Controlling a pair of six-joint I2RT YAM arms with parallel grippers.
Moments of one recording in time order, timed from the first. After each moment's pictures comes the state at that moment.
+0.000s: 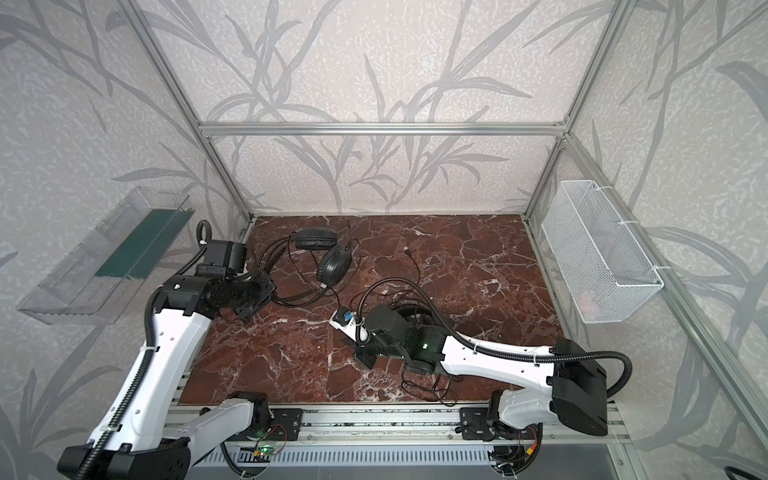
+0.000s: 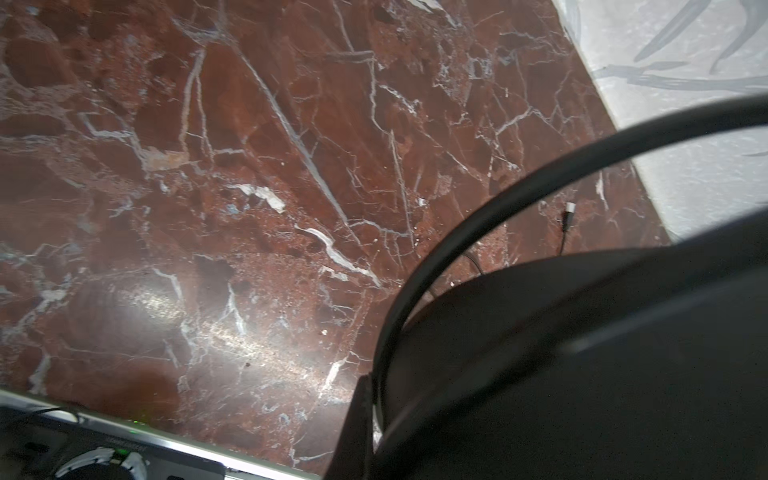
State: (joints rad) left arm -0.08 1.07 1.25 -1.21 0.05 -0.84; right arm 1.20 1.34 0.90 -0.11 -0.06 0.00
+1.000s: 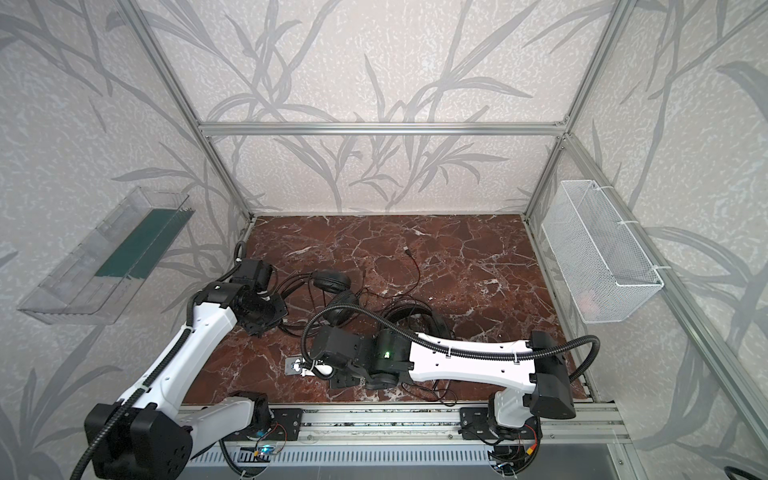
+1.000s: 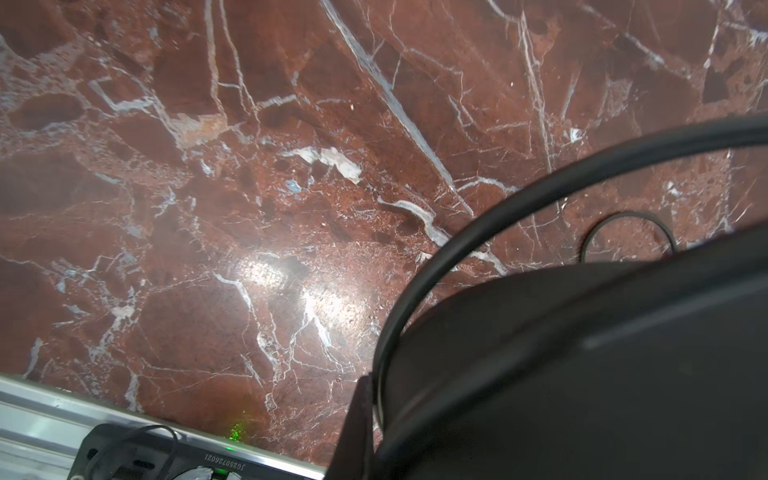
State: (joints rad) left arm -0.10 1.14 0.95 -1.09 0.00 -0.65; right arm 1.42 1.55 1.39 -0.65 0.17 -0.42
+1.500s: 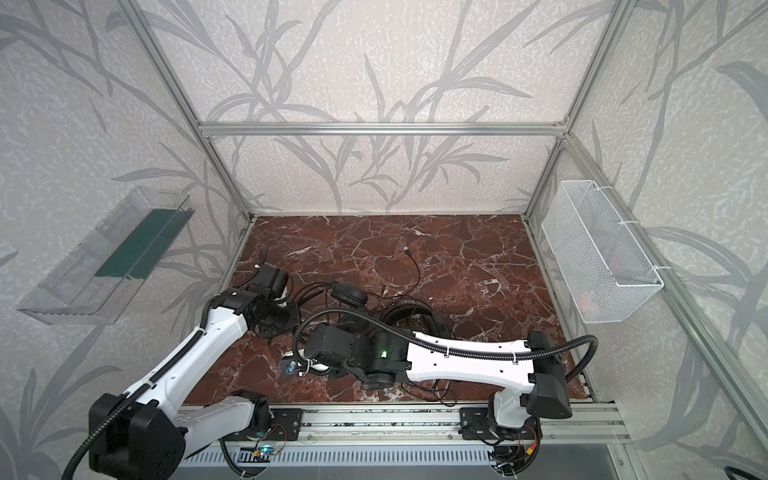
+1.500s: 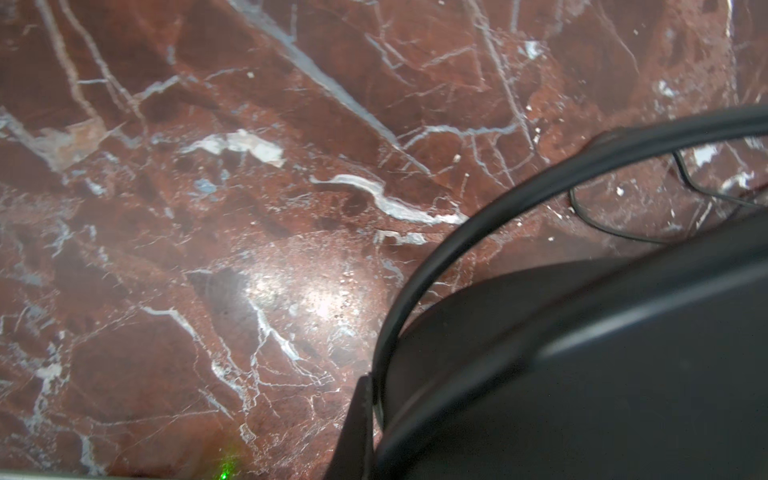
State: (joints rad) left arm -0.24 1.15 0.87 -0.99 0.03 -0.58; right arm 1.42 1.58 1.45 -0.63 0.40 -0.67
